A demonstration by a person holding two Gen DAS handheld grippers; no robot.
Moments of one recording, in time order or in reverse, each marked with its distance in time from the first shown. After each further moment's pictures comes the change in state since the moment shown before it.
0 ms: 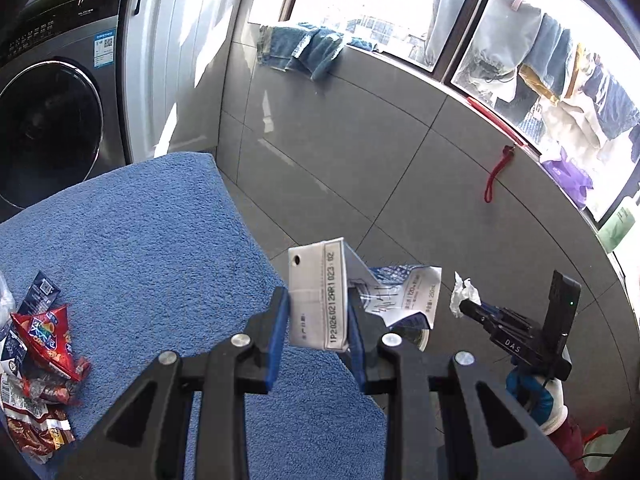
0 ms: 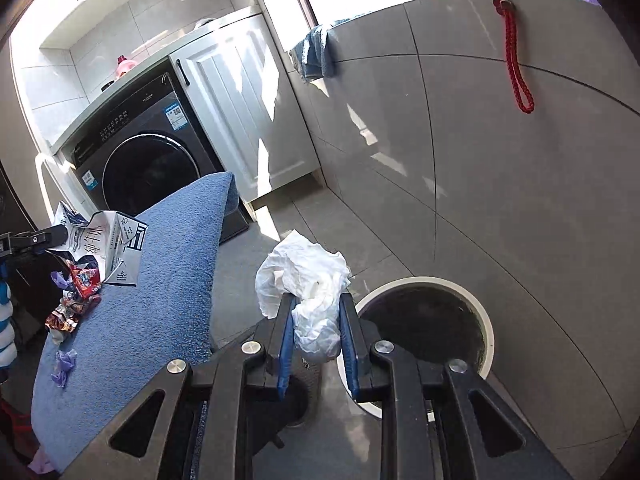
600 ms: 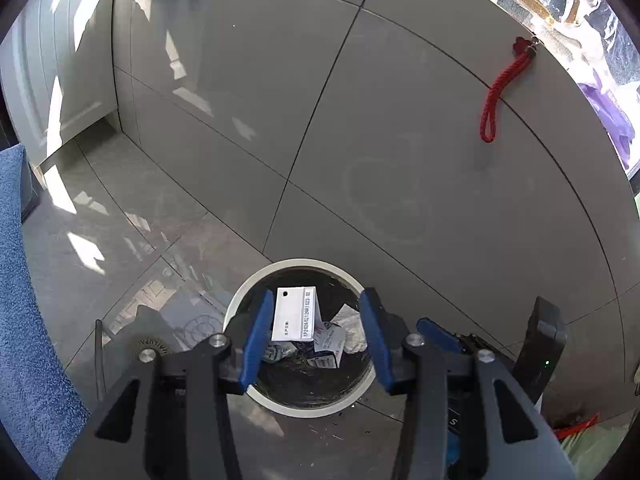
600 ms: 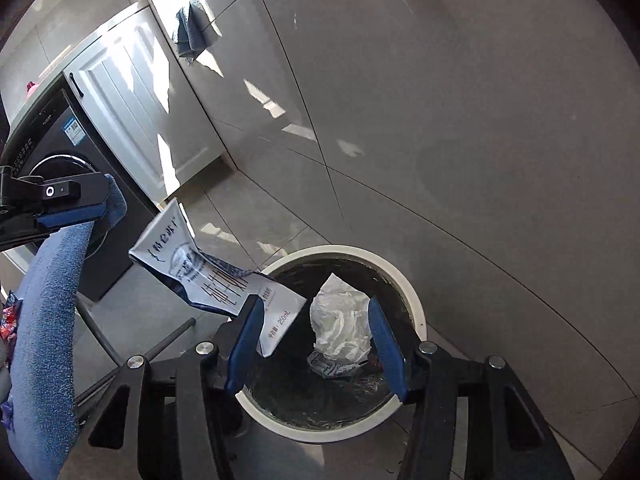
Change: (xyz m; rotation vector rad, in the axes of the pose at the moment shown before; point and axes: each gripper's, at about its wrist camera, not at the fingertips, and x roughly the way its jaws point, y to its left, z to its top) left arm 0.219 -0.133 0.027 0.096 0.219 -0.143; right arm 0.064 -0.101 -0.021 0.181 0.075 -0.206
